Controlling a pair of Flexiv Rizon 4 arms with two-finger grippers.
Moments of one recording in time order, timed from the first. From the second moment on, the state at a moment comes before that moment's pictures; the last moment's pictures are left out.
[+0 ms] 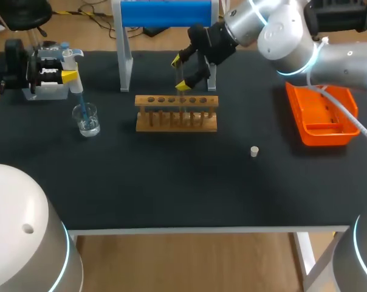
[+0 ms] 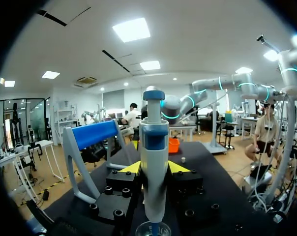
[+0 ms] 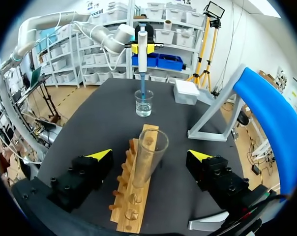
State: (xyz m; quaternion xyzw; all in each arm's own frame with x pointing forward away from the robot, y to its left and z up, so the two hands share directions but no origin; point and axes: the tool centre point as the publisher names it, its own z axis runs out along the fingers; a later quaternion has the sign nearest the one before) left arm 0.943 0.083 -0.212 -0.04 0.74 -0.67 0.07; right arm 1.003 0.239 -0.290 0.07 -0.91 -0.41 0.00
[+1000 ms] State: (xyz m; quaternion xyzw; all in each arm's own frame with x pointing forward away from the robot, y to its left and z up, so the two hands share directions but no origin) left arm 0.947 0.075 -0.176 -0.01 0.74 -0.66 0.09; right arm 1.002 0.240 -0.291 0.07 -0.91 -0.41 0.00
